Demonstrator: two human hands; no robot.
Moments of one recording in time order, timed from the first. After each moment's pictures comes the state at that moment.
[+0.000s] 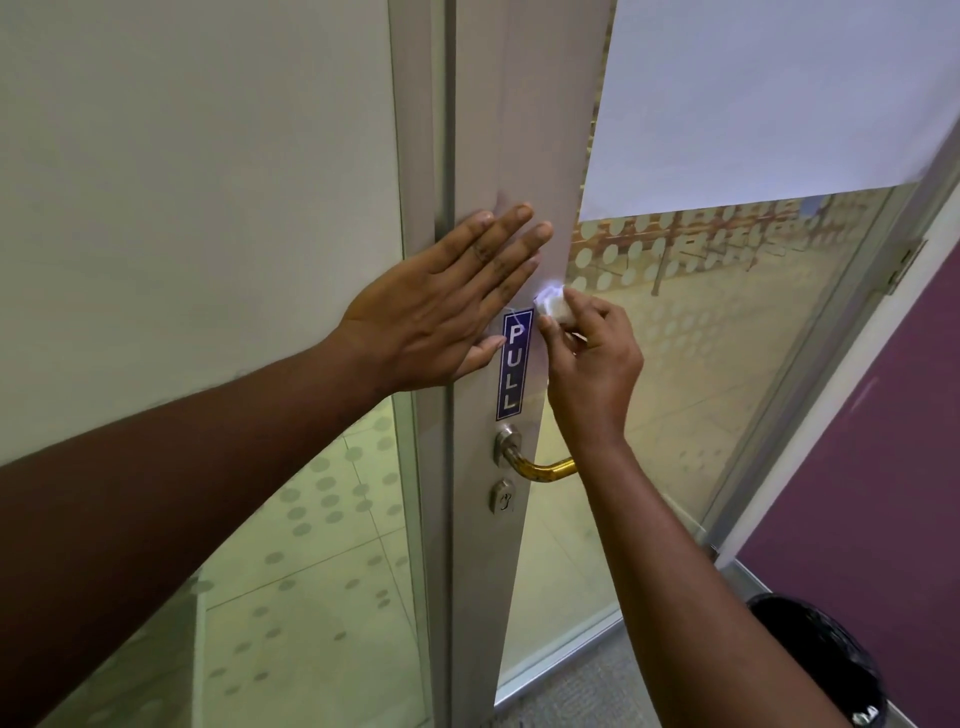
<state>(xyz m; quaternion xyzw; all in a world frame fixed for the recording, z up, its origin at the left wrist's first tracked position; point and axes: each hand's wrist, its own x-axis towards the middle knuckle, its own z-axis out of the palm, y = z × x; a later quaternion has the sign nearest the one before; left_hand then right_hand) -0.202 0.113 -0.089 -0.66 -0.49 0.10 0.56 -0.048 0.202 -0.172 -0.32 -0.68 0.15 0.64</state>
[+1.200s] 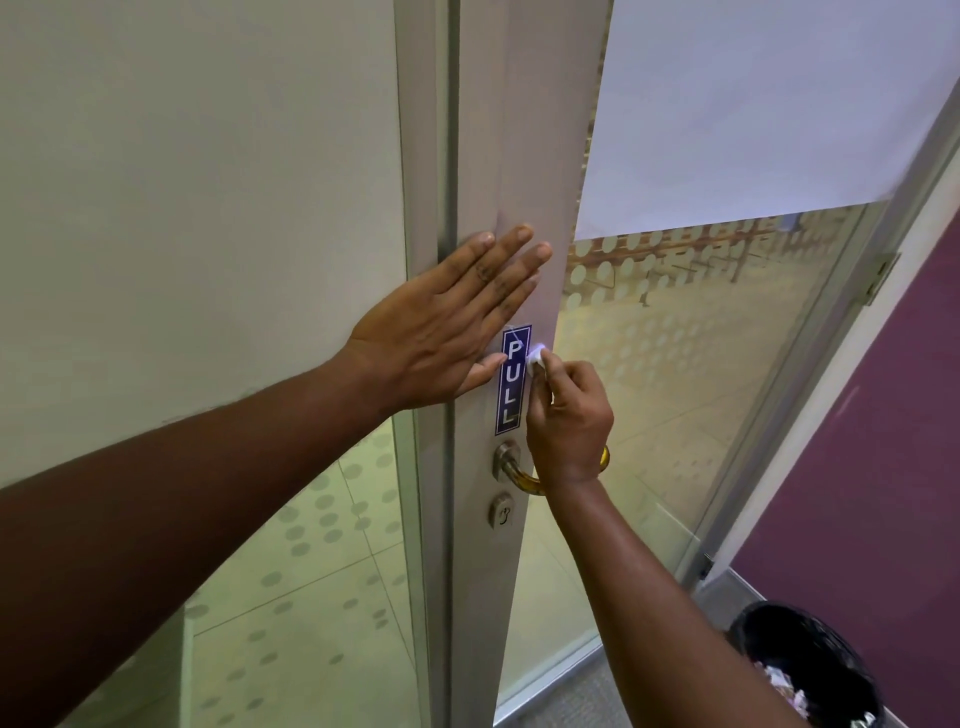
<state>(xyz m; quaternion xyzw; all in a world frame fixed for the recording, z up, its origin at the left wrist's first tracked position) -0.201 0.115 -0.091 -0.66 -0.48 0.09 0.57 -0.059 0.208 -0.223 -0.36 -0.71 0.02 0.61</state>
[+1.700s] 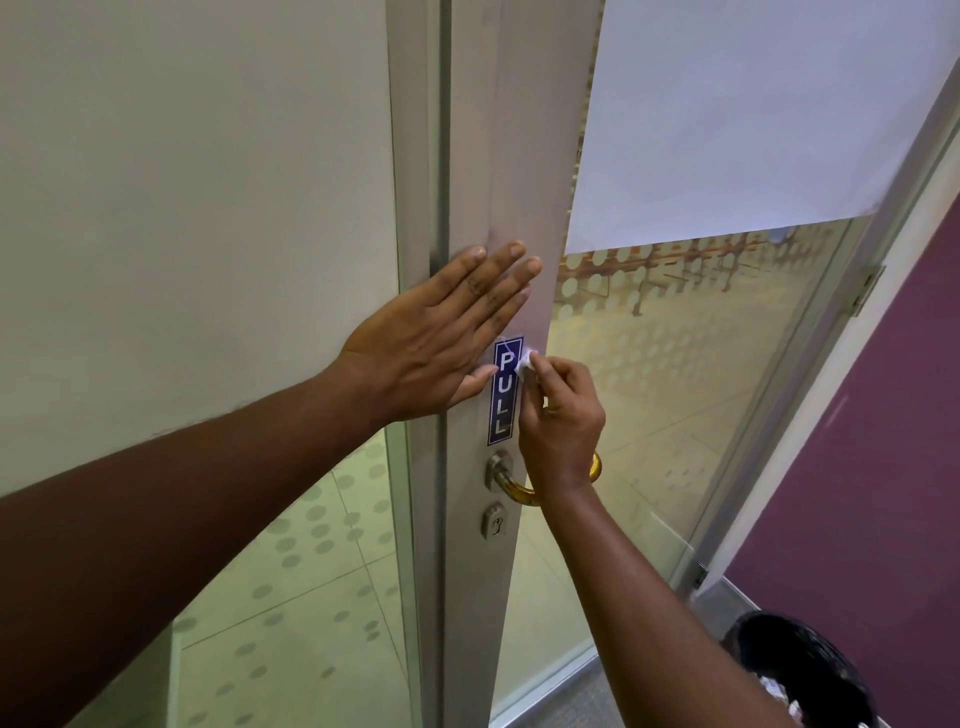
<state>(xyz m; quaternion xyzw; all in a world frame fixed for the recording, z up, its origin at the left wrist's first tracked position) -0.204 0.116 -0.091 -0.66 -0.49 0.09 0.57 -0.061 0.206 -0.212 -0.33 -0.69 0.04 0.64</state>
